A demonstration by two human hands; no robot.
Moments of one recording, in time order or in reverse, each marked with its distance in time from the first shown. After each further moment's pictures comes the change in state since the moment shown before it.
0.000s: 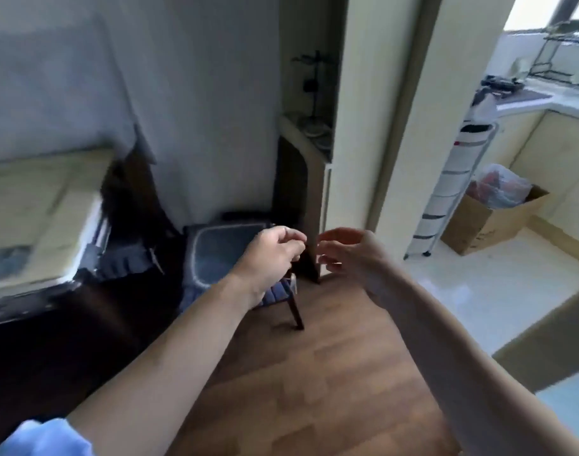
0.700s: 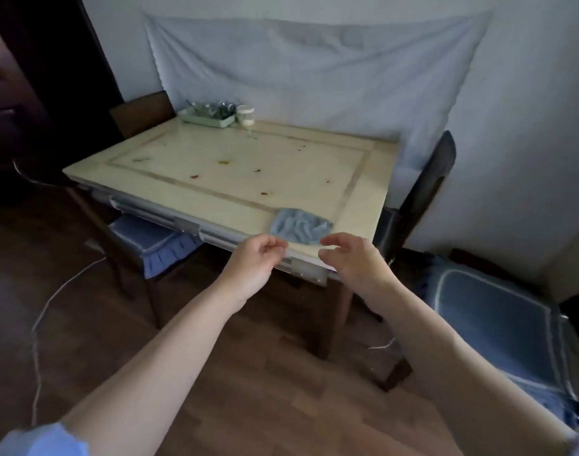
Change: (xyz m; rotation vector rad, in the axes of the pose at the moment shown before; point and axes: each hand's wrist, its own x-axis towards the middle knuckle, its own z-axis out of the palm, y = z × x) left_hand -0.143 -0.183 -0.566 0.022 0.770 -0.193; right_hand 0.045 -0.105 0.612 -0.318 -0.621 -0.269
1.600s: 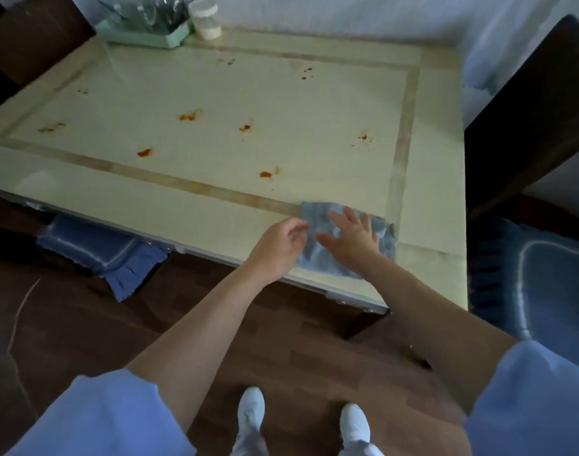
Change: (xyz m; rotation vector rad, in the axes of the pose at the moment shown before) left_hand 0.354 -0.144 -0.010 0.301 -0.320 -0.068; right_hand 0.359 0.113 0.144 -0.516 -0.137 0.304
